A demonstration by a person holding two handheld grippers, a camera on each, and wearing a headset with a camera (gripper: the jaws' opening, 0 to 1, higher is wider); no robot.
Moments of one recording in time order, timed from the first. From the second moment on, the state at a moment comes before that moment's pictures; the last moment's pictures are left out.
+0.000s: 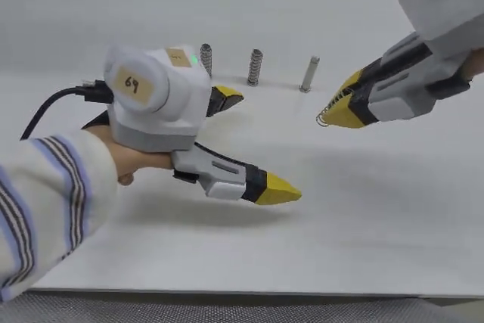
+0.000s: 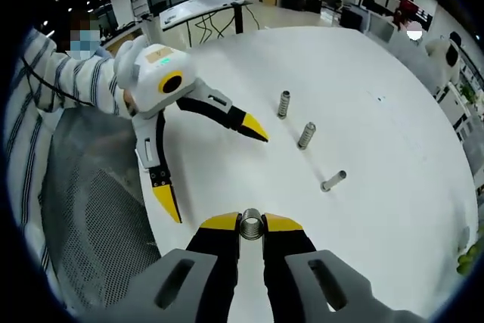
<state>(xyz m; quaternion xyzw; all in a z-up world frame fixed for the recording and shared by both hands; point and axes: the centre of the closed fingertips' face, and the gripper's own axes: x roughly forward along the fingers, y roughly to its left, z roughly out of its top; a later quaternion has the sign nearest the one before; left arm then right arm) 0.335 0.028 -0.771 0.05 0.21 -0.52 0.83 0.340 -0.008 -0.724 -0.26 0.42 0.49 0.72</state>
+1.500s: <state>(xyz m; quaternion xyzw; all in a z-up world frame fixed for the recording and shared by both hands) 0.348 0.032 -0.761 0.04 0.20 -0.50 0.84 0.441 -0.014 -0.723 -0.30 0.49 0.43 0.70</state>
